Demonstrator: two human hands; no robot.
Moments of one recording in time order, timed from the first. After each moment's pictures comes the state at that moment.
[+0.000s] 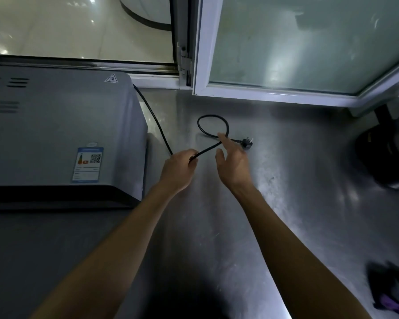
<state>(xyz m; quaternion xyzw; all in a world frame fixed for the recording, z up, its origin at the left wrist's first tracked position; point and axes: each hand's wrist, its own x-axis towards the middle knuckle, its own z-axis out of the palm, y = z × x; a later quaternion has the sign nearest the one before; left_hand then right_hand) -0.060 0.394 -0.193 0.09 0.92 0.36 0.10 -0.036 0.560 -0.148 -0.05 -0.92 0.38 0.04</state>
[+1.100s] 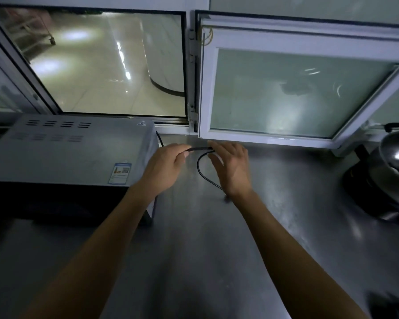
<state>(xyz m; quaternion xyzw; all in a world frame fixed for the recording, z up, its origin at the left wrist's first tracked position) -0.013 0.365 -0.012 0.19 0.89 0.39 -0.10 -0.013 0.566 -0.042 0.14 -0.91 0.24 0.30</state>
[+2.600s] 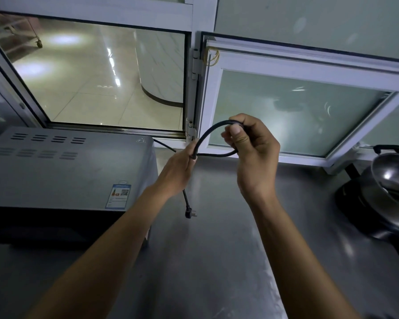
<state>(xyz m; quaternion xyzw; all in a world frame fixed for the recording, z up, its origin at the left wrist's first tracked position) -0.083 0.375 -0.034 0.18 0.91 0.38 -0.05 -0.001 0.529 0.092 0.07 -0.64 0.73 0.24</state>
